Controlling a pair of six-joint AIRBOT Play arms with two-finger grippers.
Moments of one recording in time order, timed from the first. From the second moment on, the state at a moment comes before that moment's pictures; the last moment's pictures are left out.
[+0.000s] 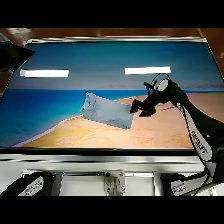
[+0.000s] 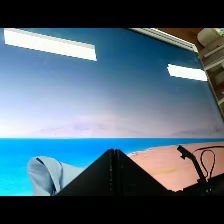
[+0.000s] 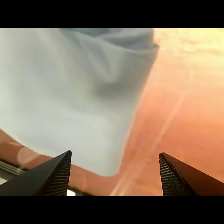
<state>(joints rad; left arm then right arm) 0.14 -1.04 1.42 0.76 -1.01 -1.37 0.16 -1.67 1.26 -1.05 1.24 1.56</state>
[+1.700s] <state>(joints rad) 0.06 -1.04 1.42 0.85 -1.39 -1.51 -0.97 -1.57 1.36 -0.96 1.33 1.27</state>
